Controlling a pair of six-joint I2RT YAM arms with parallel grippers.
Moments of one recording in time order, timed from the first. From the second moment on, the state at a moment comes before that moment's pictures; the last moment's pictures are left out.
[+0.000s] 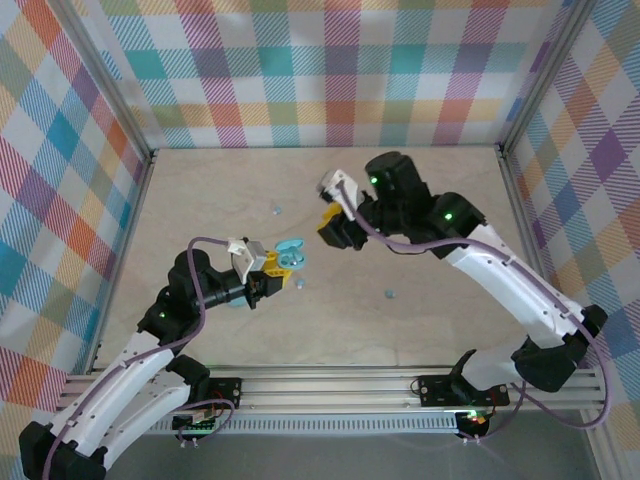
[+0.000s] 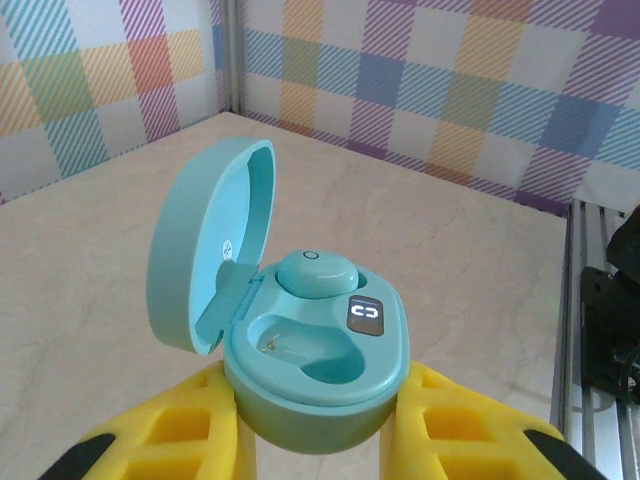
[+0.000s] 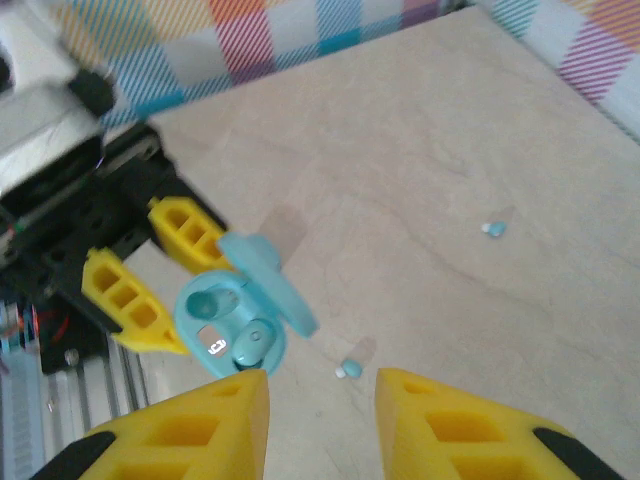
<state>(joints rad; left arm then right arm) -0.50 0.67 0.54 -0.08 0.55 0.05 0.79 1.38 1.64 -0.86 -0.31 -0.14</state>
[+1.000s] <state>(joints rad) -0.50 0.52 0.54 -0.27 0.35 0.01 0.69 2.60 2.54 -0.86 -0.17 0.56</state>
